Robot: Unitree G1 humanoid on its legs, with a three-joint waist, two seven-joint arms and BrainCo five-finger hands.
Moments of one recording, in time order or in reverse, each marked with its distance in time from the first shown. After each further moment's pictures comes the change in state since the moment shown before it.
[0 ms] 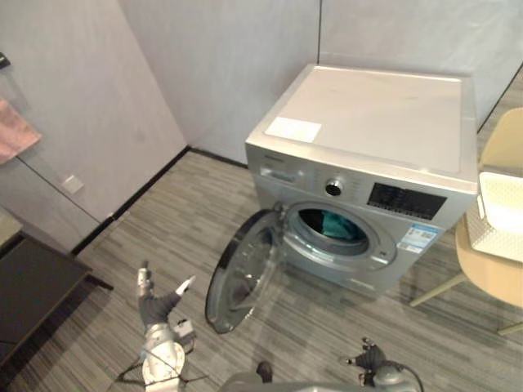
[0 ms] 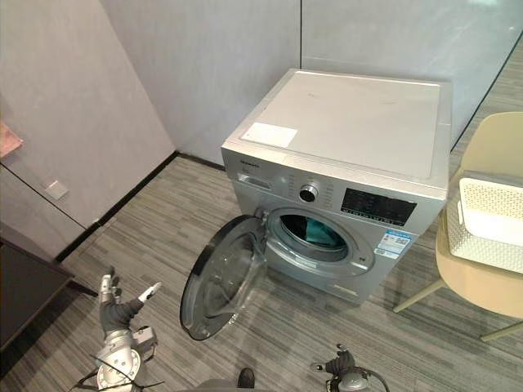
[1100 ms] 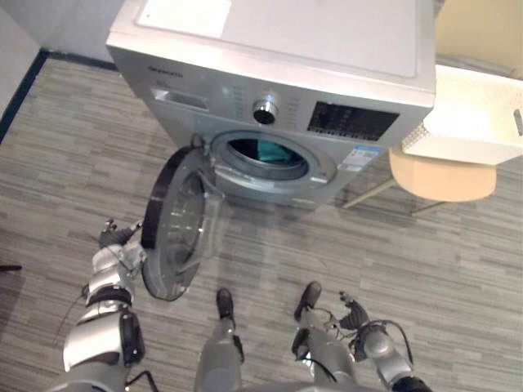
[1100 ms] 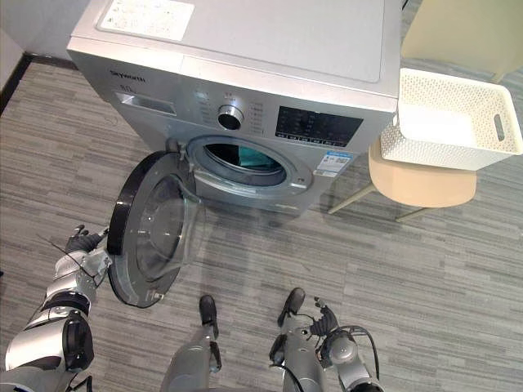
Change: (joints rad) left arm -0.951 0.534 0.198 1.186 -0.454 0.142 -0.245; right arm 0.033 -0.040 0.221 -0.431 -0.055 0.000 0.093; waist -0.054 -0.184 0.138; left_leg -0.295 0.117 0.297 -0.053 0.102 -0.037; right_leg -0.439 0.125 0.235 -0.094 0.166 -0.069
